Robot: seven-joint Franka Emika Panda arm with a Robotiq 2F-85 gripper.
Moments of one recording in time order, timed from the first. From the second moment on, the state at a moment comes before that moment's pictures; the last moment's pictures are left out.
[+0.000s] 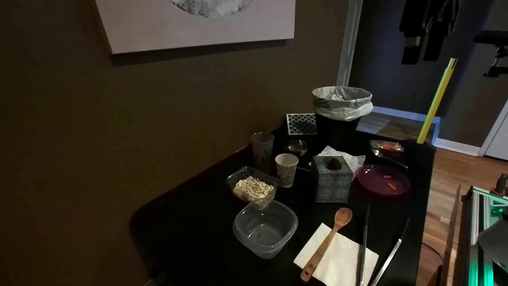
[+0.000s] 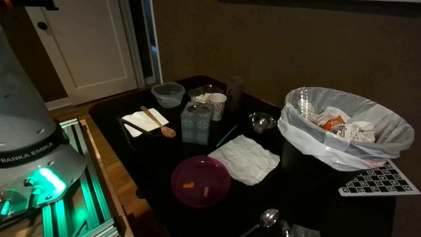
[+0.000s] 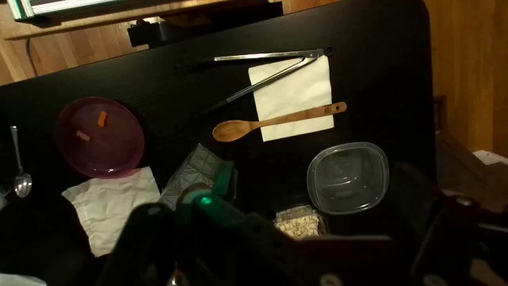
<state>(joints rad) 0.09 -0.79 0.24 -2.40 0.21 1.58 0.42</state>
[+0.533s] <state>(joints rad) 0.08 -0.80 0.24 -2.40 0.21 1.58 0.42</state>
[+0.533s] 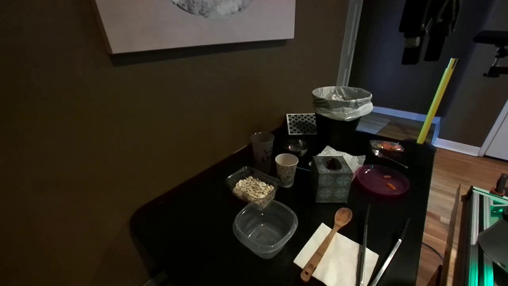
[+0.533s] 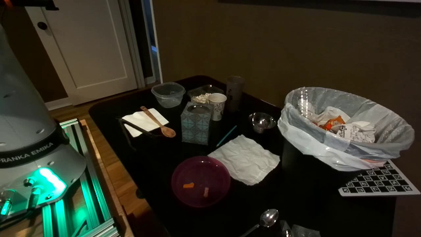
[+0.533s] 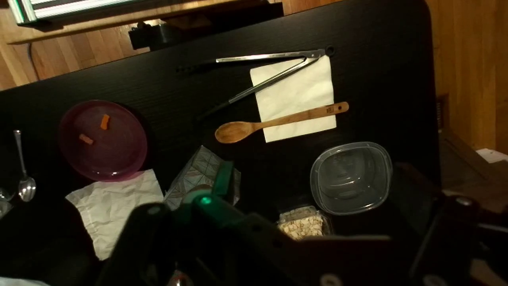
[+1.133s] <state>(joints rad) -0.10 -0.99 0.16 -2.56 0.05 1.42 0.50</state>
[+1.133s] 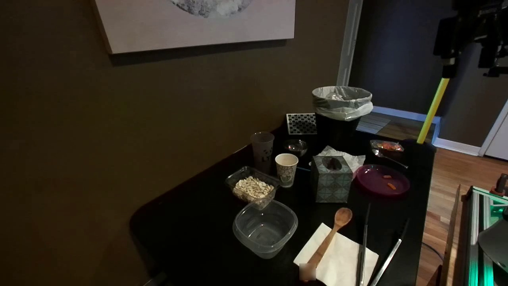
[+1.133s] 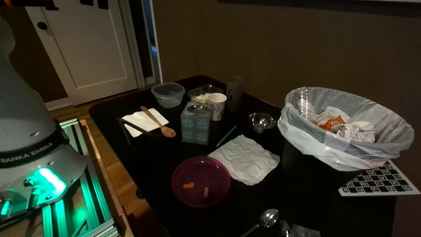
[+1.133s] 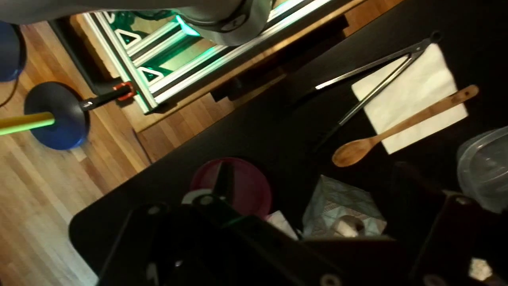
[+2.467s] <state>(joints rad) -0.22 -1.10 -0.07 -2.69 -0.13 1.47 0.33</state>
